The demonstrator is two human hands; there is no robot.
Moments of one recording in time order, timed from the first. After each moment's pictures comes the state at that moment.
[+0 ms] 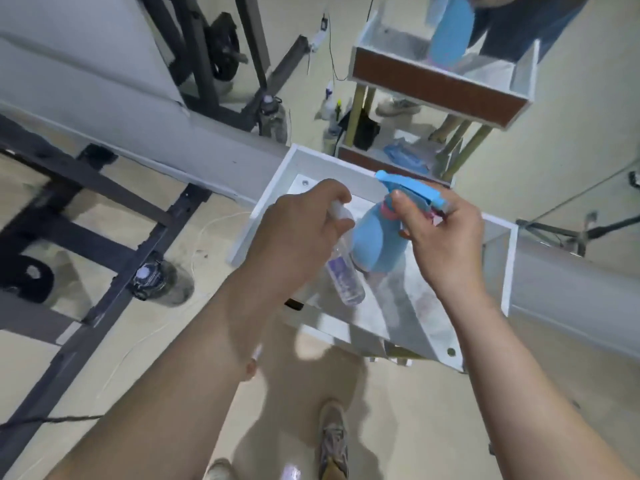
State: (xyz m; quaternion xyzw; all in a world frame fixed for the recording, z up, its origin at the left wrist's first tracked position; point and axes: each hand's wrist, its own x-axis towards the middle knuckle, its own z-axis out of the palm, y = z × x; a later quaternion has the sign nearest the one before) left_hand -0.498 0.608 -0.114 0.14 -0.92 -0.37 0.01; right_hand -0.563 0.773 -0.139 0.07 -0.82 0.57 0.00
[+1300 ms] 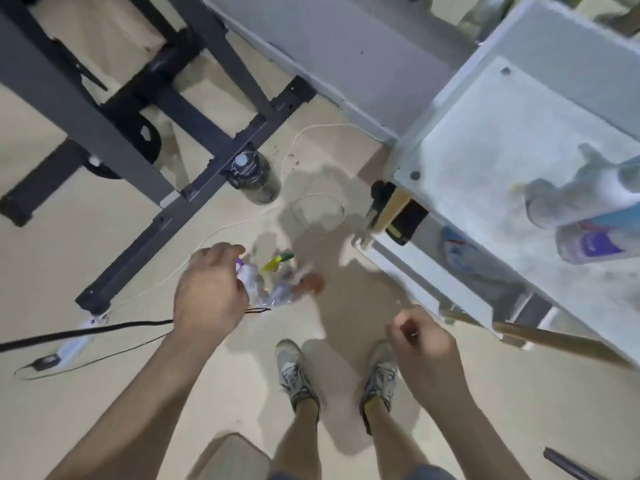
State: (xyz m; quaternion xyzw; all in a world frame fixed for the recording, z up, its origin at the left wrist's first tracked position) left_hand -0.237 0.467 -0.298 0.45 -0.88 -0.15 -0.09; right_hand -0.355 0.721 -0.312 0.08 -0.87 0.33 -0.35
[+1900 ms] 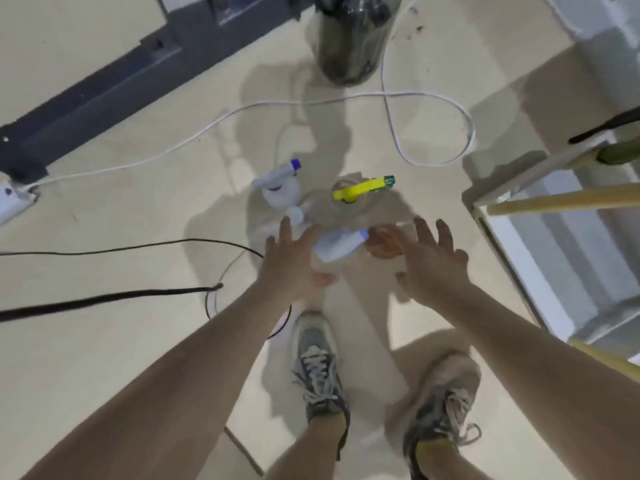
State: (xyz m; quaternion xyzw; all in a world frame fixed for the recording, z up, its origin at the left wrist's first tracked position) left_hand -0.117 0.414 -0.725 0.44 -0.80 -0.33 -0.26; right_hand -0.301 0.535 -0.706 0.41 -0.83 -0.14 -0.36
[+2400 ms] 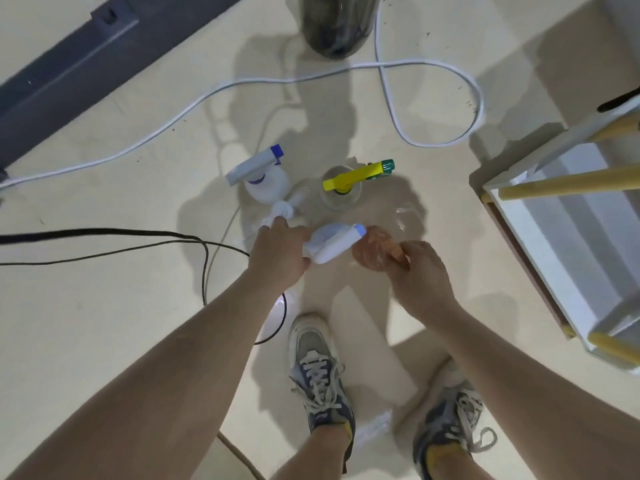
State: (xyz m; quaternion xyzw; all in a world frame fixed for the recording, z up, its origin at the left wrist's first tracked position) left_hand -0.120 0.400 -0.792 0.40 -0.84 -0.26 -0.28; right_hand -0.279 0.549 -0.742 0.22 -0.85 0.16 -0.44
